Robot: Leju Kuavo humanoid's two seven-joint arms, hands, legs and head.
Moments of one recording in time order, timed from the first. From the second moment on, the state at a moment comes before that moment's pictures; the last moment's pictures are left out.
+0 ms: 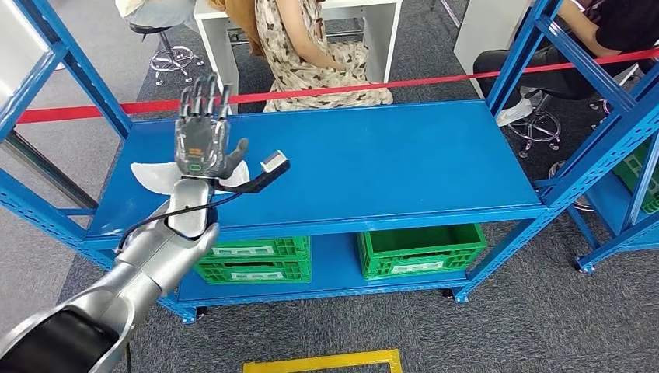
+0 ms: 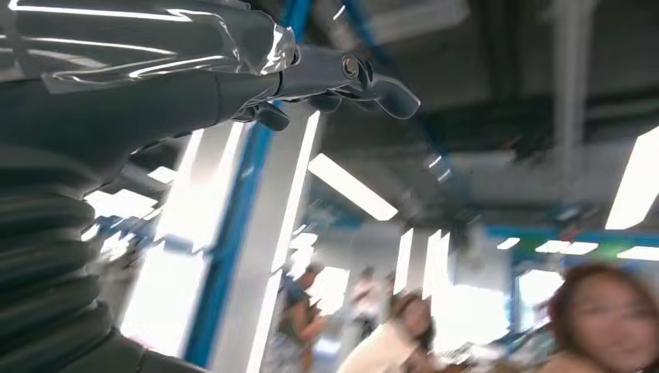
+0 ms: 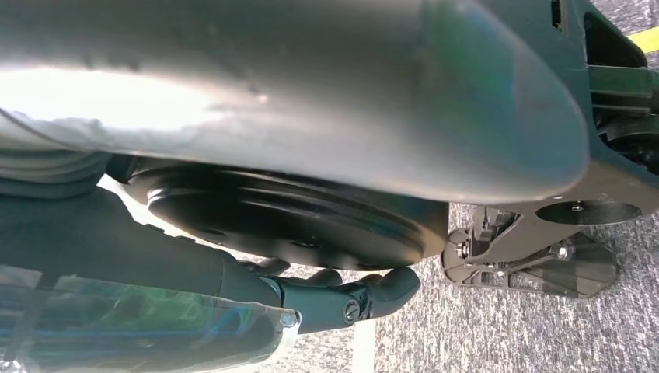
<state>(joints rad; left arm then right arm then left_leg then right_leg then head) -0.90 0.05 -0.71 -0.78 -1.57 0.70 0.43 -0.10 0.23 -1.04 -0.19 1.07 0.00 0.02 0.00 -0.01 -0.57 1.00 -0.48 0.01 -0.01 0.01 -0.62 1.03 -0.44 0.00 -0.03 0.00</state>
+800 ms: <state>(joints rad) -0.84 -0.07 -0.67 -0.65 -1.57 0.70 0.14 -0.10 0.24 -1.03 -0.19 1.11 0.00 0.01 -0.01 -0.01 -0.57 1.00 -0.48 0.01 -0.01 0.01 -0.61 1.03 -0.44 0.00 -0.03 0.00</state>
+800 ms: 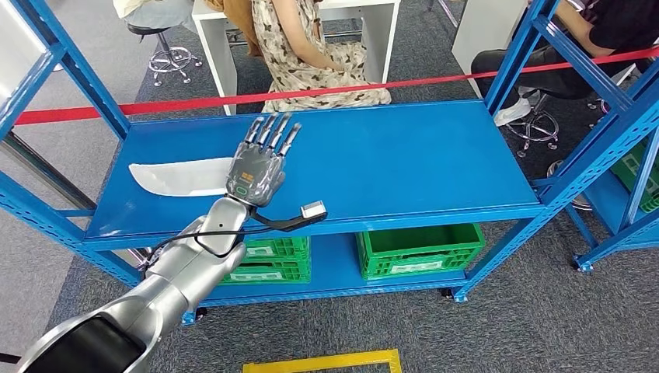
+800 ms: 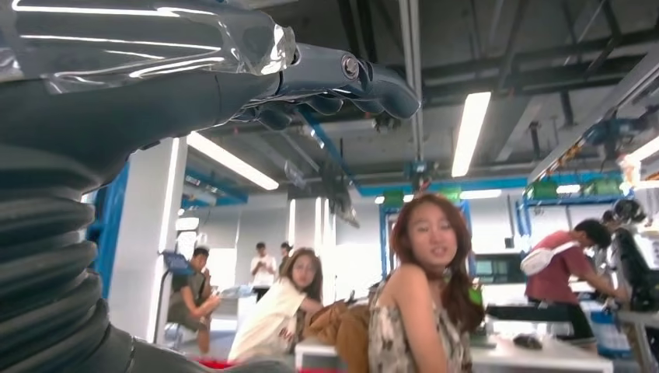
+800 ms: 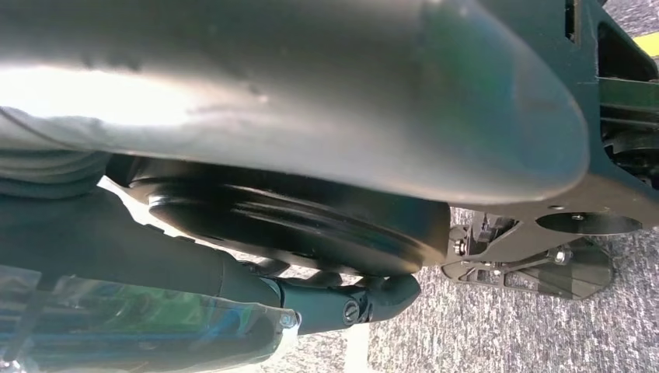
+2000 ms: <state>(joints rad) -0.72 0.16 -0.50 -0.59 -1.57 0.70 0.31 -0.10 0.23 -1.03 -0.19 1.12 -0.01 0.03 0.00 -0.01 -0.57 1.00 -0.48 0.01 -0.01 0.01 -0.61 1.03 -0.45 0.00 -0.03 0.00</state>
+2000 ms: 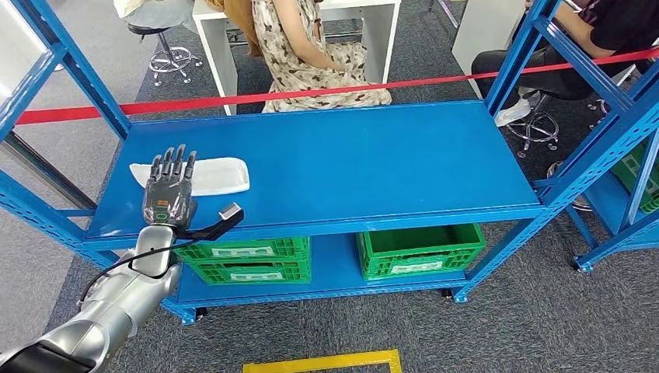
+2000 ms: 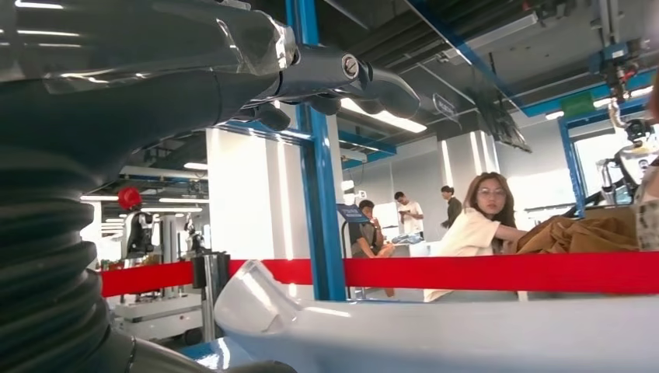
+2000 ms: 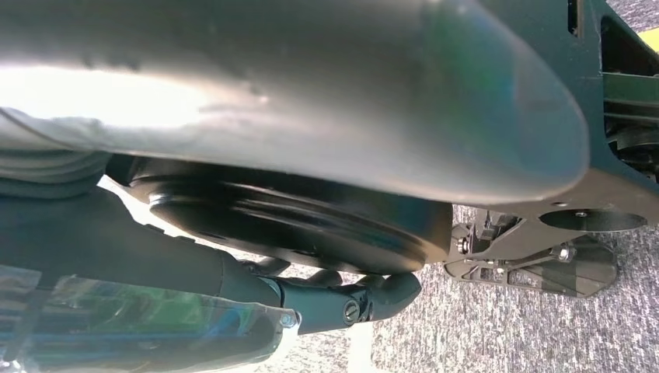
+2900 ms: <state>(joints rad) -0.70 0.18 -0.31 -0.51 -1.55 0.70 0.22 -0.10 0.24 -1.02 -0.19 1.13 -0.05 -0.09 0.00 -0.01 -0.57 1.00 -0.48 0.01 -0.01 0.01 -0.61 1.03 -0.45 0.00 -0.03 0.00</state>
